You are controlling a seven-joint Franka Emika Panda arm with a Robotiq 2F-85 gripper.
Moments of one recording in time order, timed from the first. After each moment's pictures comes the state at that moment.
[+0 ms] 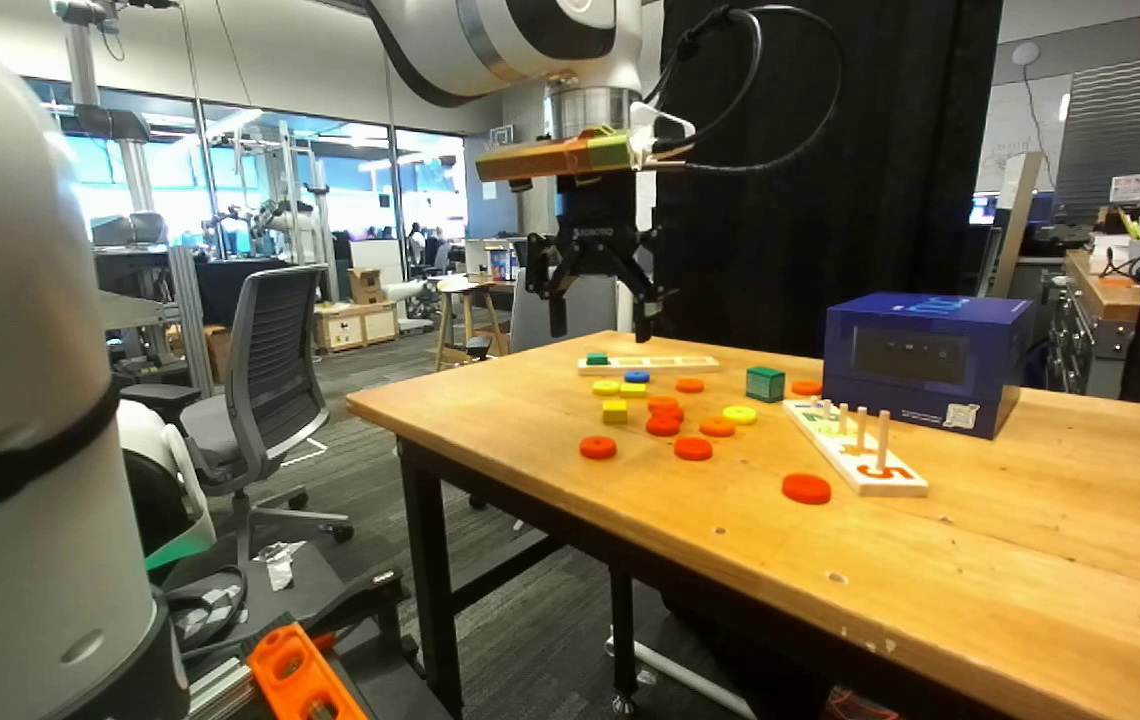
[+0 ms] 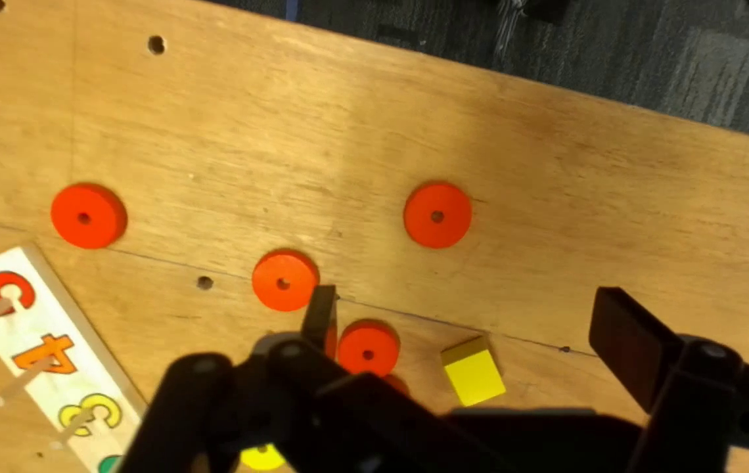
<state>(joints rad) 0.09 -0.31 0.06 -2.57 -0.03 2.27 -0.18</state>
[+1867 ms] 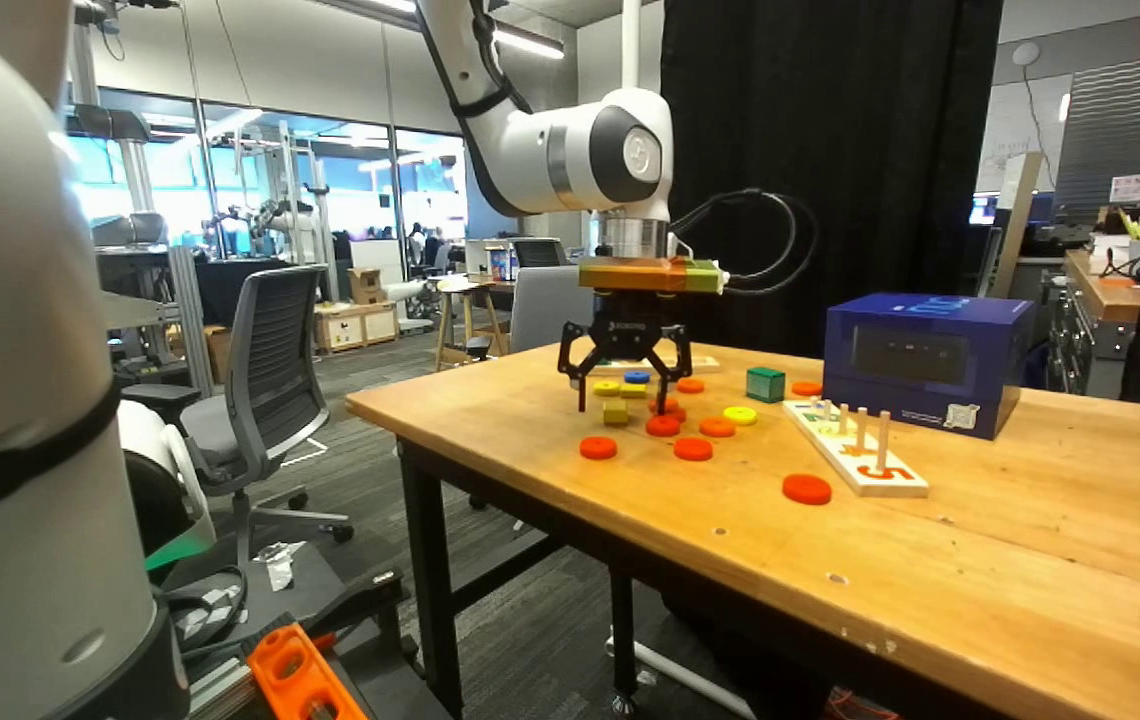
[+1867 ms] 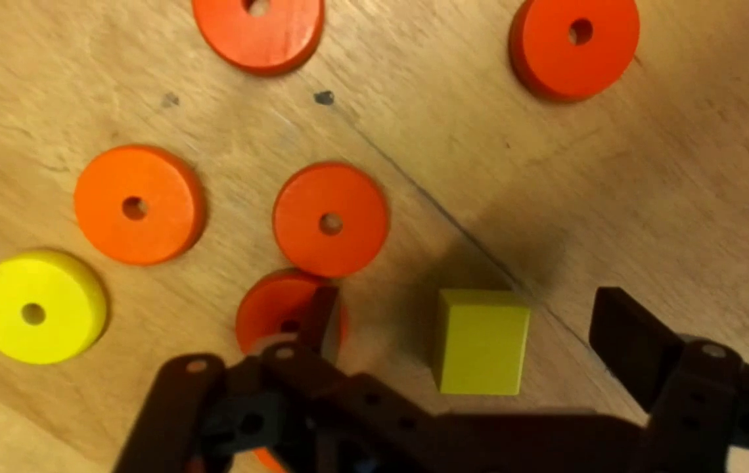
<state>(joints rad) 0.10 0.18 0.11 -2.28 -0.07 2.36 -0.61</state>
